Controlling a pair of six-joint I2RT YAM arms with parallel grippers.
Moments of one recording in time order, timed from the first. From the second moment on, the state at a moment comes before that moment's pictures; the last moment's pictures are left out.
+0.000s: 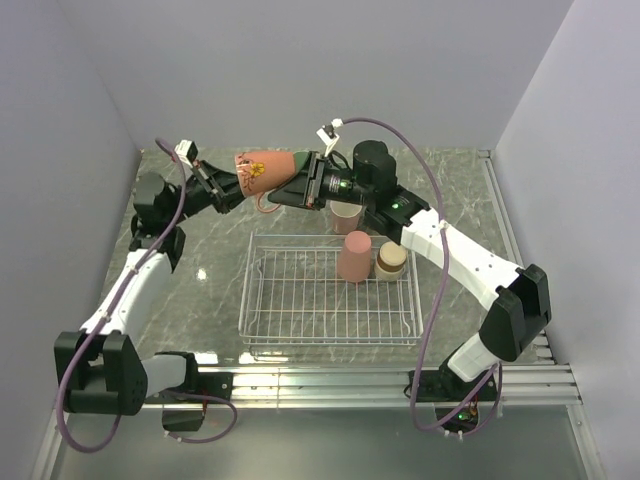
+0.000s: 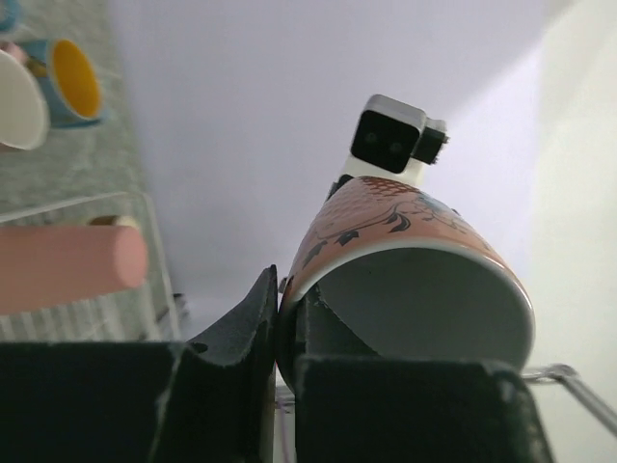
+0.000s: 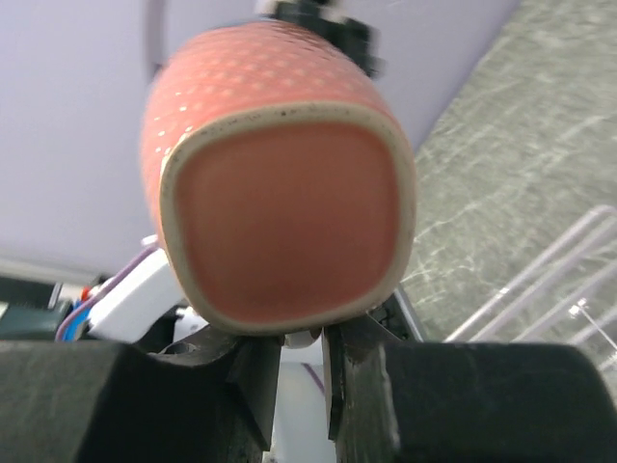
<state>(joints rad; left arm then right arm) -0.05 1.21 0.84 0.54 0.90 -1.60 0.70 1.55 1.42 0.07 -0.61 0.99</state>
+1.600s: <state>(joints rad) -0.05 1.21 1.22 -0.84 0.07 -0.61 0.89 1.63 1.48 -0.73 0.10 0.44</state>
